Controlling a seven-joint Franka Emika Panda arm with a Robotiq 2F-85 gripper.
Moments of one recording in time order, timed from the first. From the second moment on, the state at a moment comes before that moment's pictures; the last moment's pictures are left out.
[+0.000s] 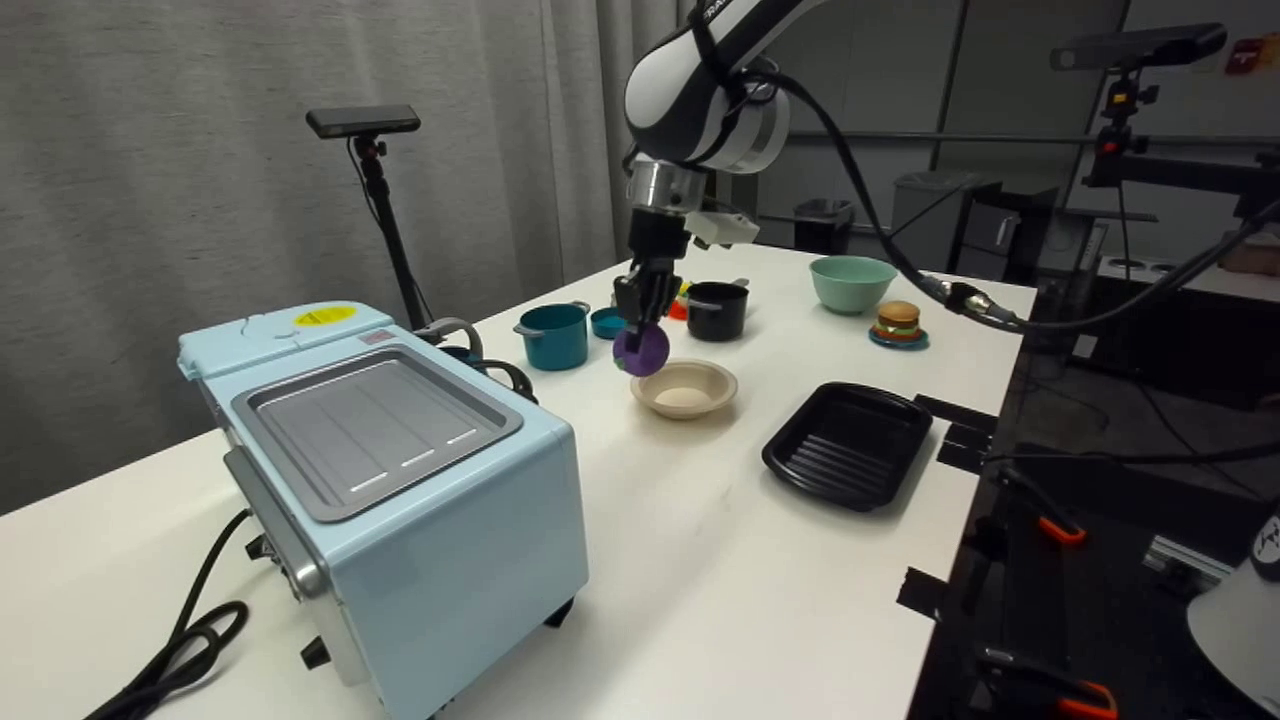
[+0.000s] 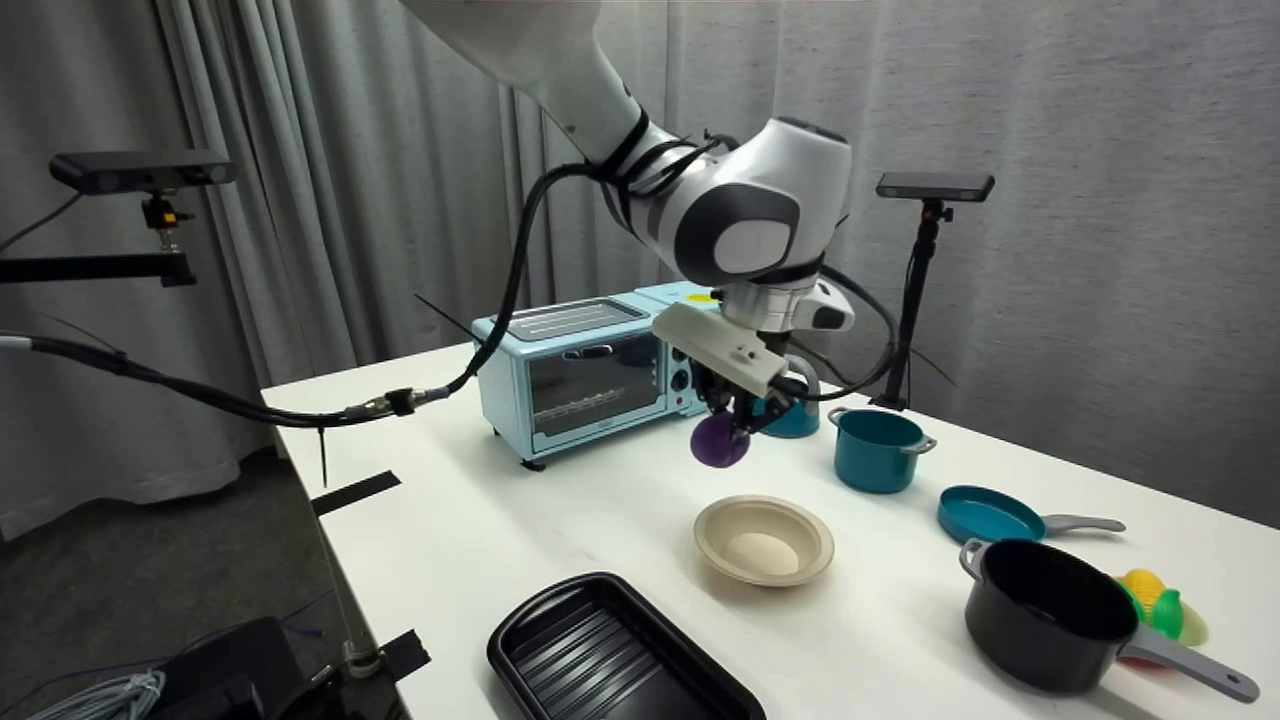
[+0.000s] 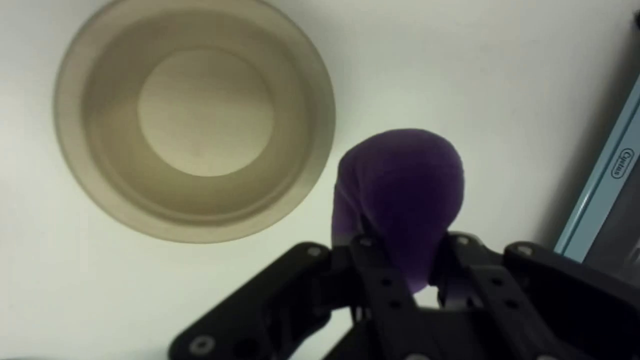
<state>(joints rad) -0.13 0.40 0.05 -1.88 0.32 2.33 -0.33</state>
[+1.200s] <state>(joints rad) -0.10 0.52 -0.02 -1.83 0.07 2.38 -0.11</state>
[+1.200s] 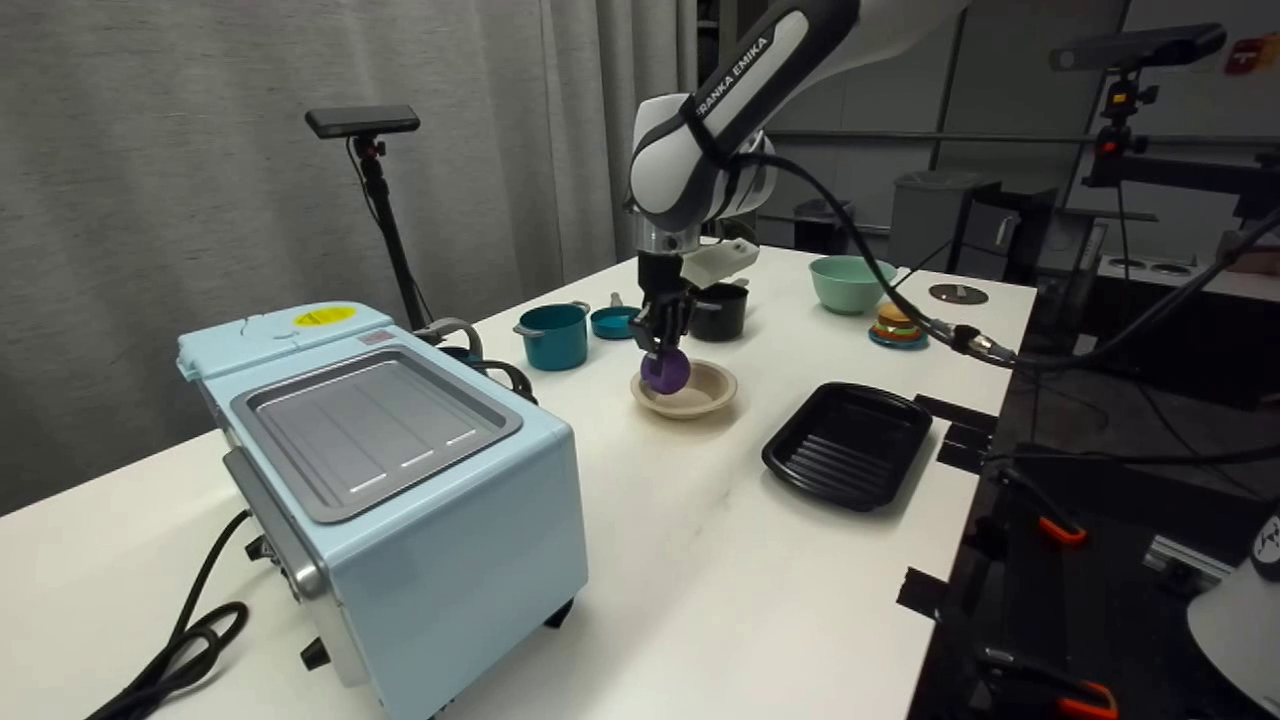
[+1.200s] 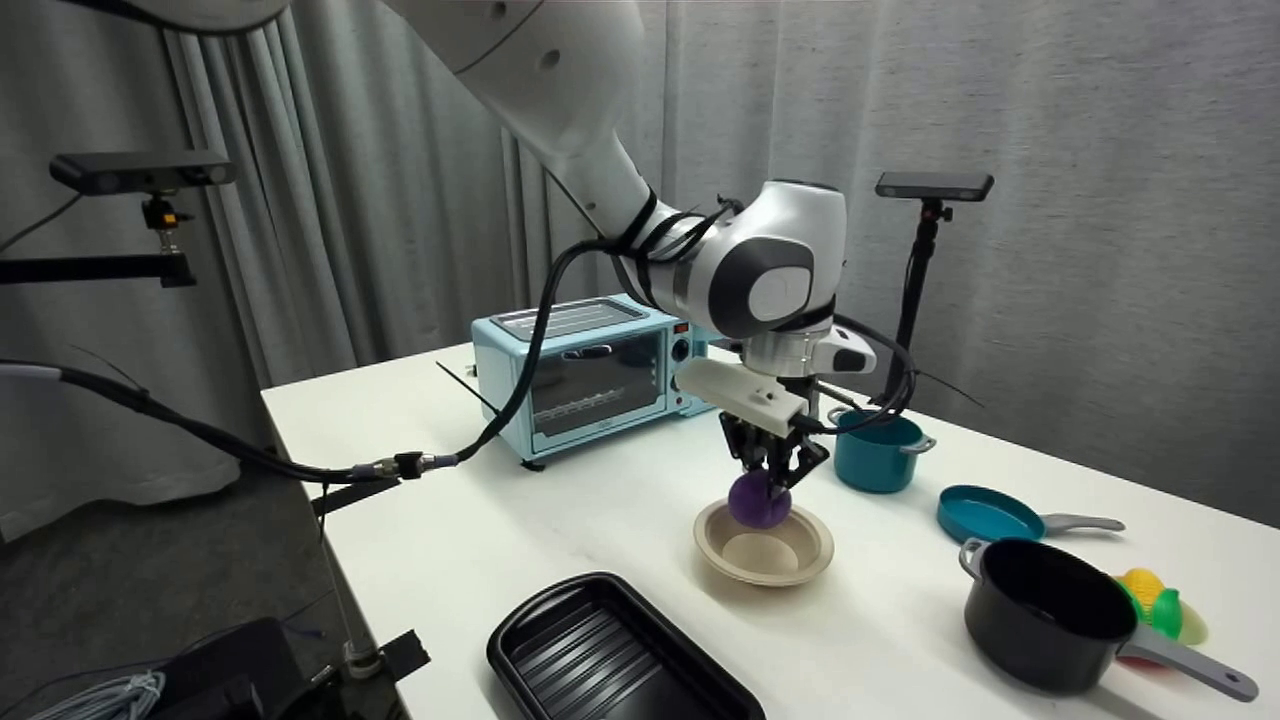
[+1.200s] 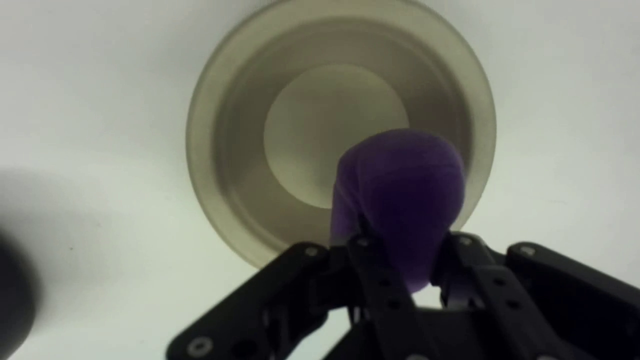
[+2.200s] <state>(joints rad) -0.16 0.42 -0.05 -1.87 0.06 2.36 -0.17</state>
